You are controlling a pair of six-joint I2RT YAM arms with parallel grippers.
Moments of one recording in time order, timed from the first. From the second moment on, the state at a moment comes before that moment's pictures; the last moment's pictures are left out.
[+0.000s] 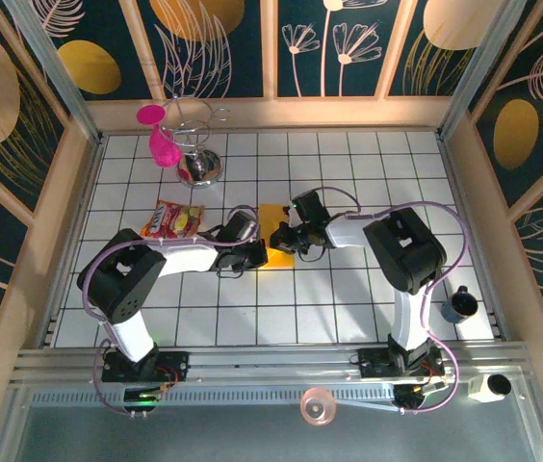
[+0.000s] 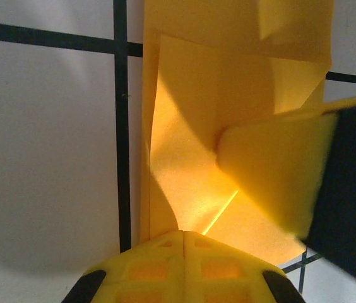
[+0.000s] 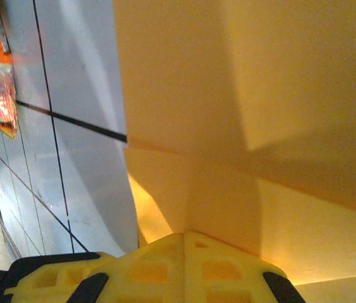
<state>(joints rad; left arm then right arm) -0.71 1.76 0.85 -0.08 0.18 -0.88 0.62 1.93 1.00 0.00 -0.55 0.76</state>
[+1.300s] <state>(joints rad) -0.66 1.78 0.95 -0.03 0.20 -0.90 0.48 1.71 0.81 0.08 -0.53 0.90</state>
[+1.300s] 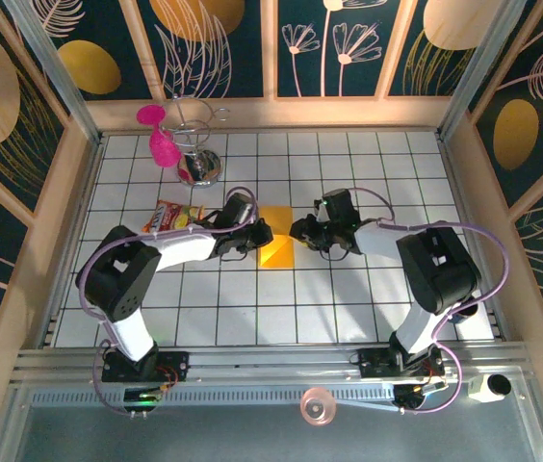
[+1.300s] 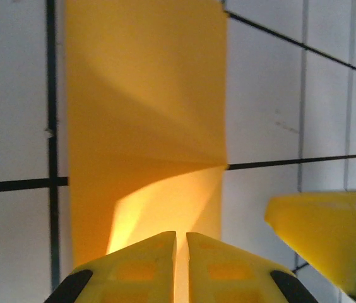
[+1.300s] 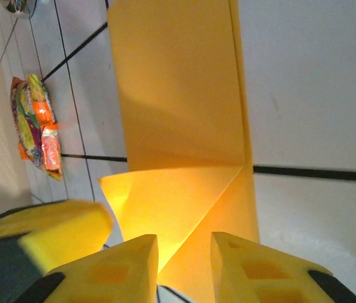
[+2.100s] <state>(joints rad) -0.59 1.84 0.85 0.16 0.25 -1.00 0.53 1.82 0.85 0.14 -0.55 1.03</state>
